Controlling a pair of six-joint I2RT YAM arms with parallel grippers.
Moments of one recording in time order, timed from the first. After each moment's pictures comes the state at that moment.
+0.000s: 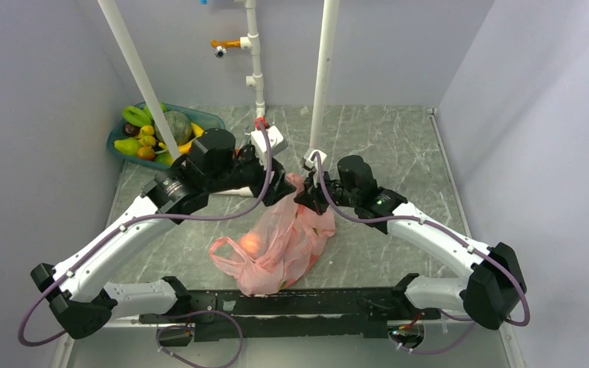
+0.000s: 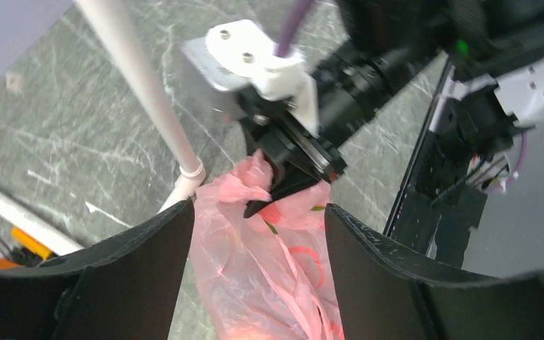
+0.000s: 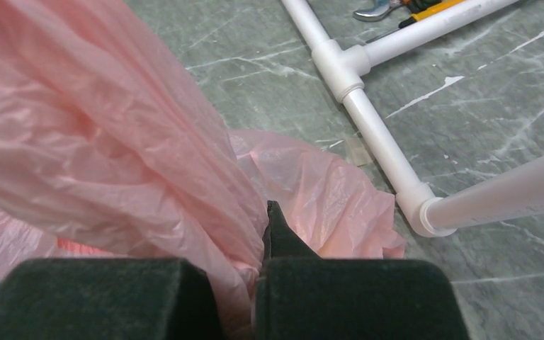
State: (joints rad) left arm -0.80 1.15 1.35 -0.54 0.33 0.08; right arm 0.69 1.21 0.86 -0.09 -0.46 -0.05
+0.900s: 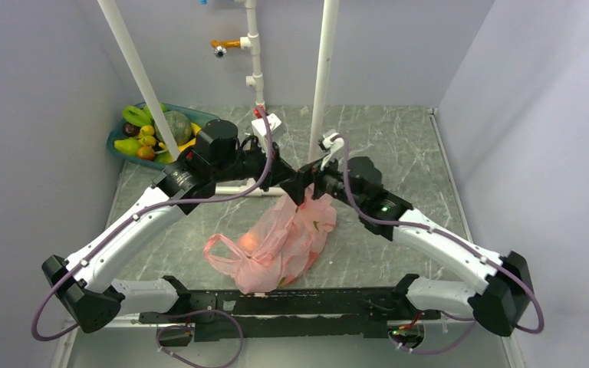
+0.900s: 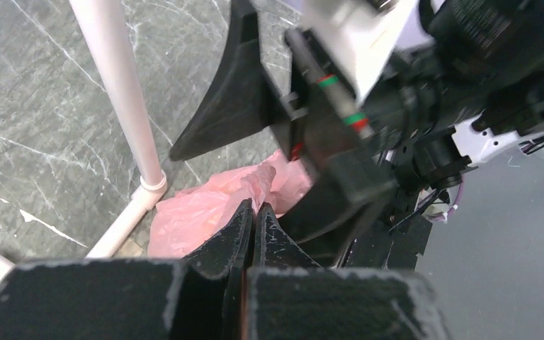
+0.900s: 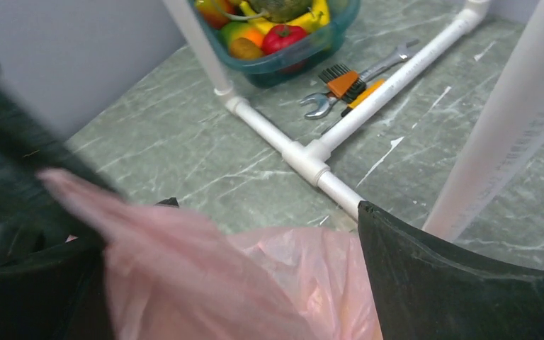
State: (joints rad) left arm -0.73 1.22 1.34 -0.43 0.42 -0.13; right arm 0.76 1.09 0.87 0.06 -0.17 0.22
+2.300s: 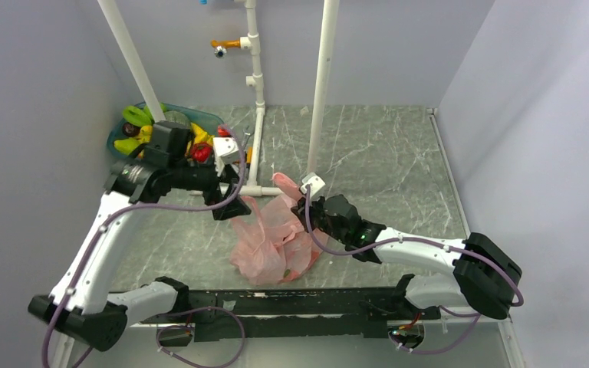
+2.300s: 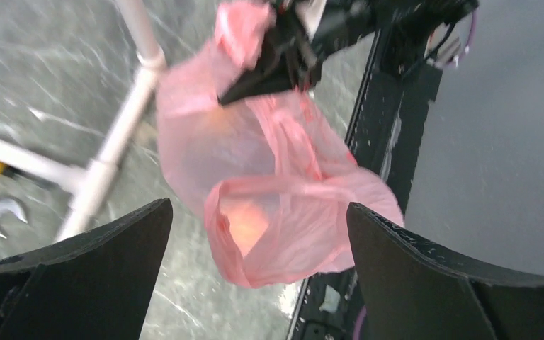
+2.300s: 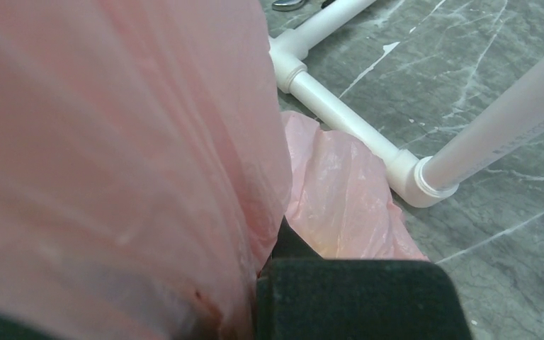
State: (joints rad) left arm -0.37 1.11 1.44 -1.03 0.81 0.39; right arm 0.94 1.24 0.54 0.40 0.11 0.10
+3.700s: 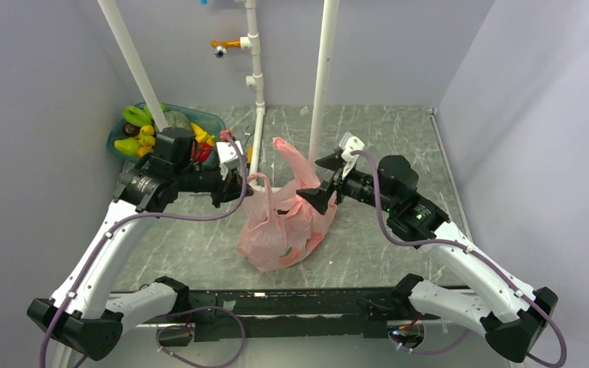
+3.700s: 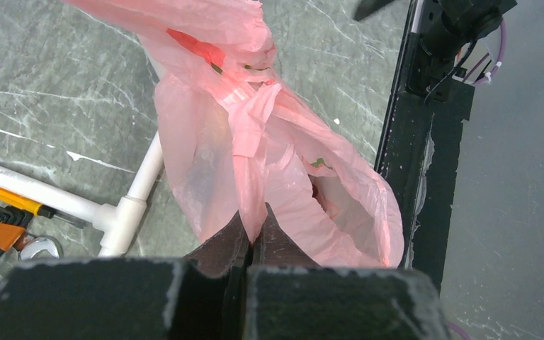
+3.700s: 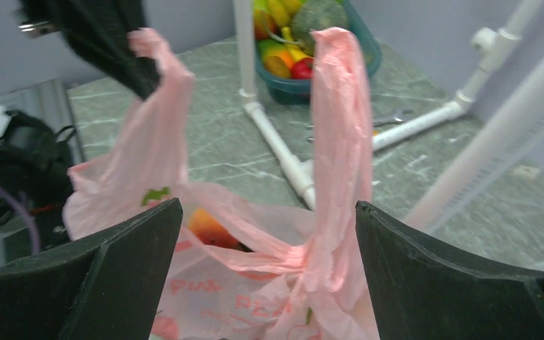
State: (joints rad) left arm -0.40 1.06 1.26 -0.82 0.80 0.39; right arm 0.71 0.95 0.95 -0.10 -0.31 -0.04
